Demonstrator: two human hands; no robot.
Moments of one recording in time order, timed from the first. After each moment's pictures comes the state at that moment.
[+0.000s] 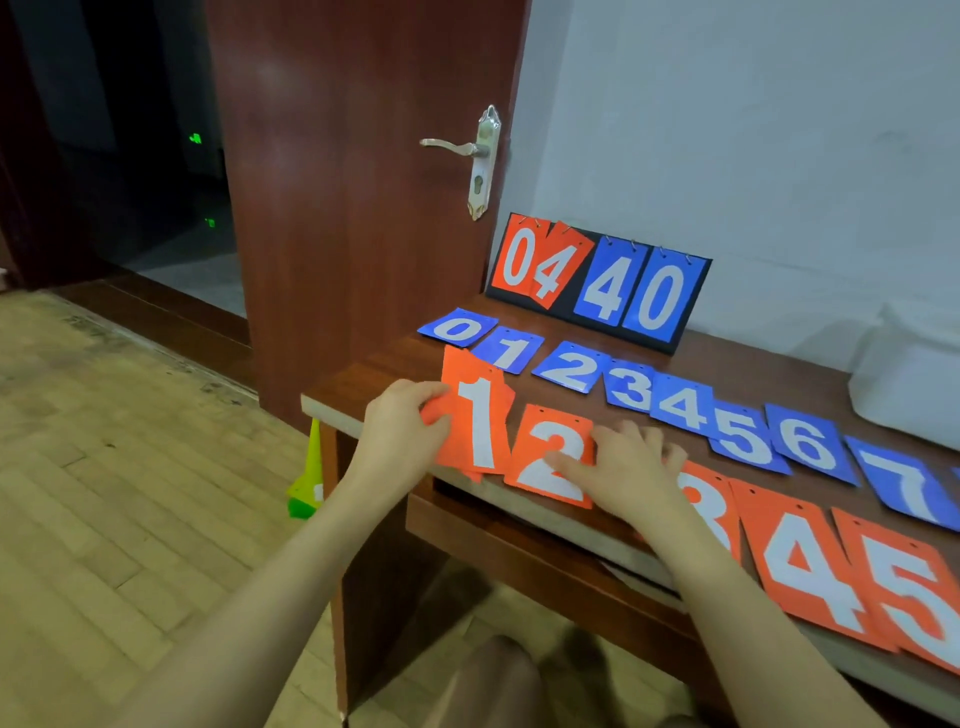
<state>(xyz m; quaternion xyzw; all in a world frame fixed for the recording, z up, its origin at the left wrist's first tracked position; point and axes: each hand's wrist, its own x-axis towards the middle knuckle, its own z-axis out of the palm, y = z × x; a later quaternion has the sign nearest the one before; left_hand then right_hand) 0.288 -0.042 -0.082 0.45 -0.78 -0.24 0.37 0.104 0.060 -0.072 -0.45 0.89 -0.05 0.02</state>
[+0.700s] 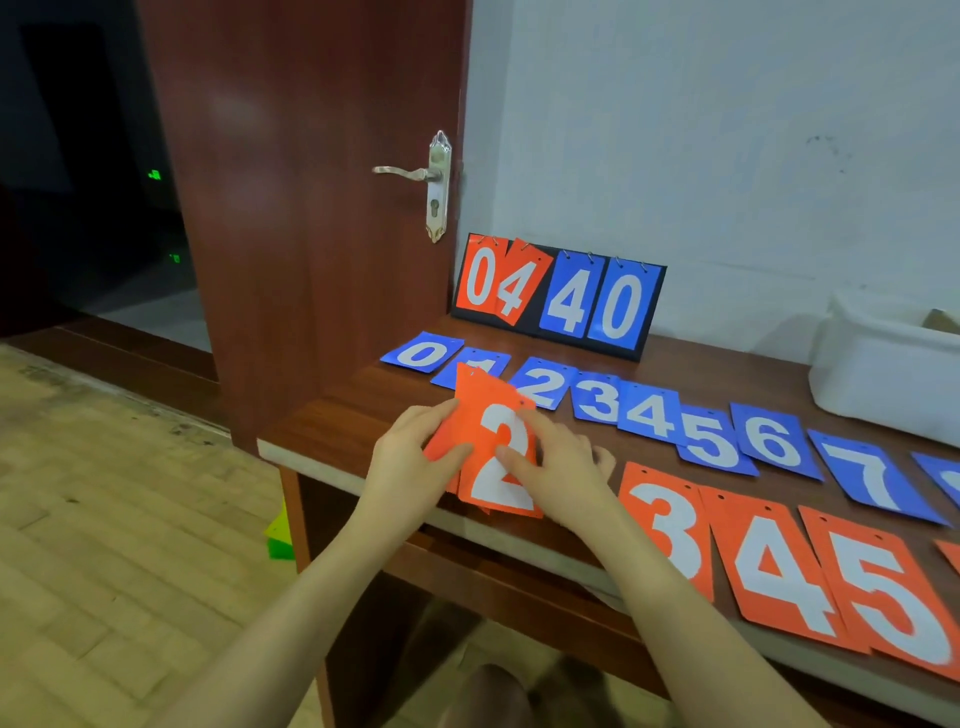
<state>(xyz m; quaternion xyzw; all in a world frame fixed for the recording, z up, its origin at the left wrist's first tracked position) 0.256 -0.030 -0.081 0.36 -0.78 -0.34 0.38 0.109 0.040 -0.077 -0.49 0.83 -0.24 0.06</state>
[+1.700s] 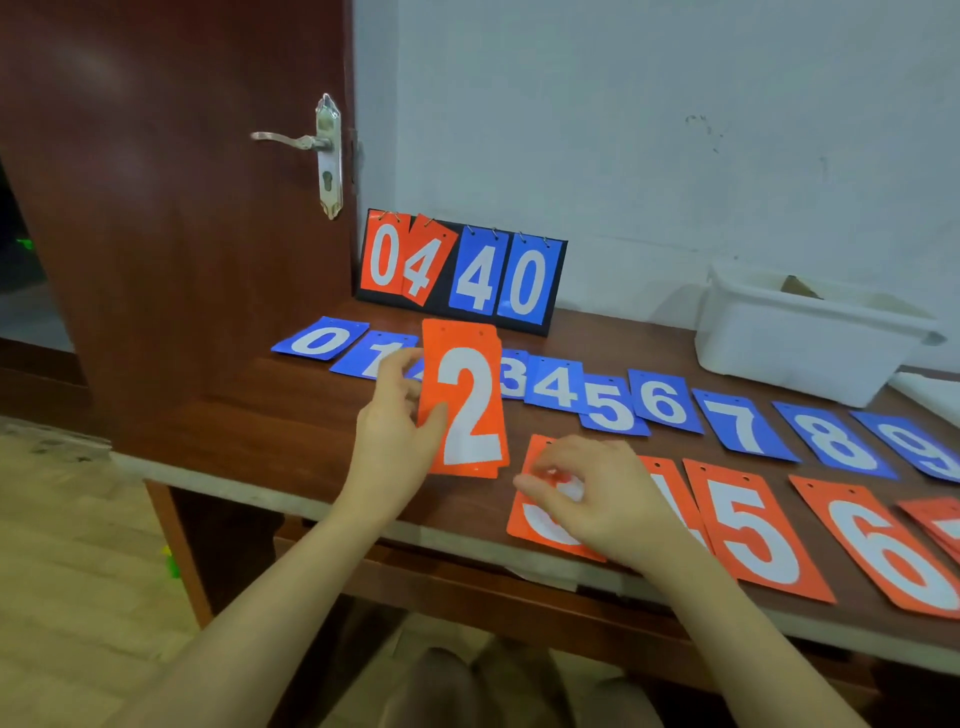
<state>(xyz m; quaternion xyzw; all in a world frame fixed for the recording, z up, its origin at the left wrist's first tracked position) 0.186 -0.007 -0.075 0.30 -0.74 -0.41 0.44 0.060 0.147 -0.070 -0.56 0.79 -0.24 -0.04</state>
